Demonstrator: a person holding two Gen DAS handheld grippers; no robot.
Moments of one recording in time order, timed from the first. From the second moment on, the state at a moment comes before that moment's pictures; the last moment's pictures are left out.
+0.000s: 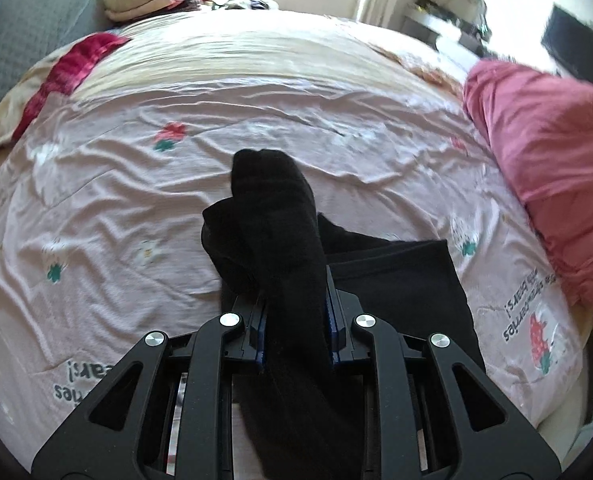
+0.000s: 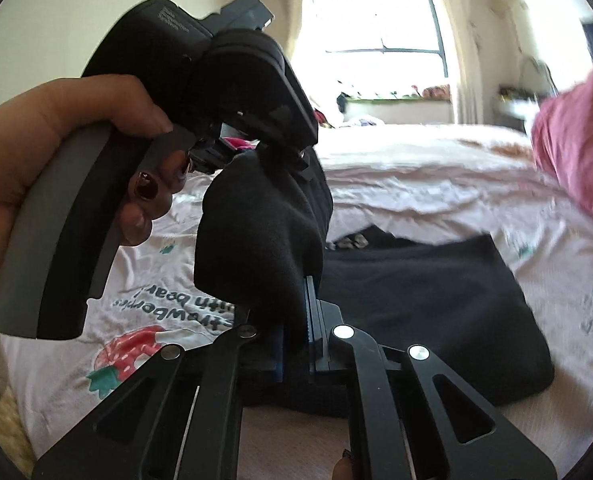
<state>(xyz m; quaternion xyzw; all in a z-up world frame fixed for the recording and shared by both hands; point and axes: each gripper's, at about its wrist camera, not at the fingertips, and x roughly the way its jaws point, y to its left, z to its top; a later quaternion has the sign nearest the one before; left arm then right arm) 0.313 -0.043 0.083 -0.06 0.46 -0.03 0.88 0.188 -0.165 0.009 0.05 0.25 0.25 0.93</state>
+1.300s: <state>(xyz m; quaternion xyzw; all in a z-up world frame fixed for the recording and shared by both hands) 0.309 -0.089 0.050 0.00 0.44 -0.01 0.90 0.215 -0.340 0.018 0.24 0.37 0.24 0.86</state>
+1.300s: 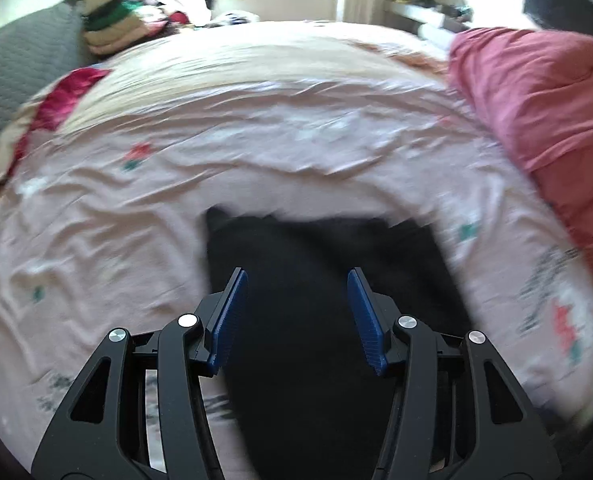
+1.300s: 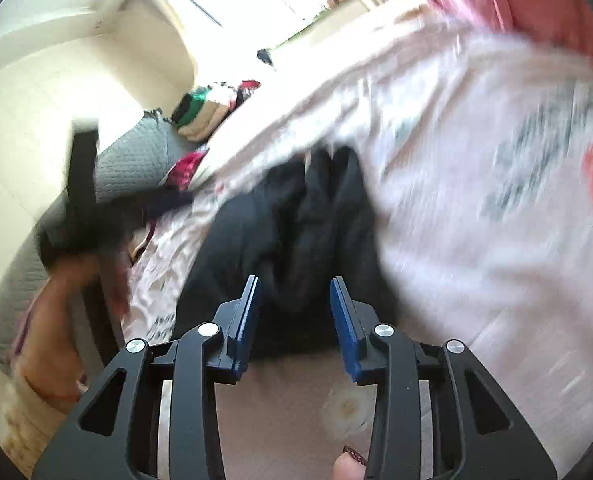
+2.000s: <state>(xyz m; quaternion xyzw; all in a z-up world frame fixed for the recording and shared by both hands) 0.286 -0.070 0.016 -0.01 0.43 -0.03 0.90 0.344 -0.264 -0.016 0.13 0.47 0.30 0.82</state>
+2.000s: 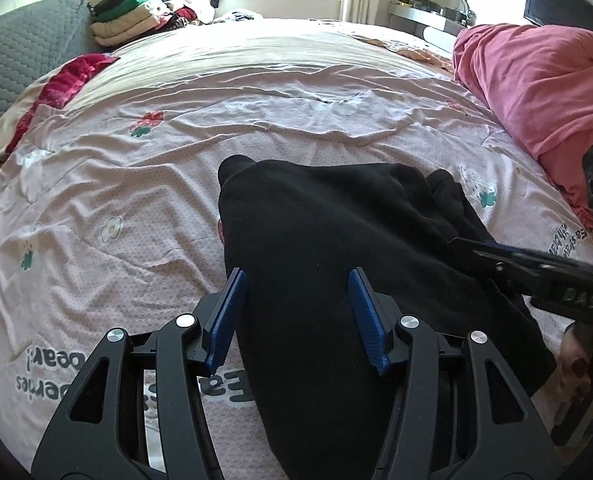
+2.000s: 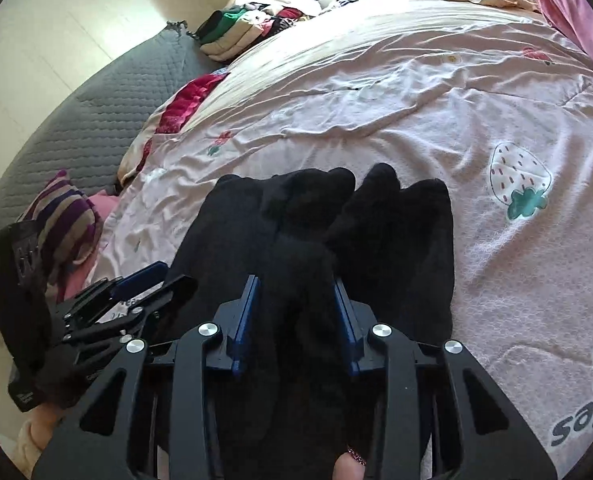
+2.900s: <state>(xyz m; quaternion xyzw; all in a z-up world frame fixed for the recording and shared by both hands) 0.274 -0.093 0.017 -0.03 0.44 -0.07 0.90 0.351 -0.308 -0.020 0.13 0.46 0.26 0.84</state>
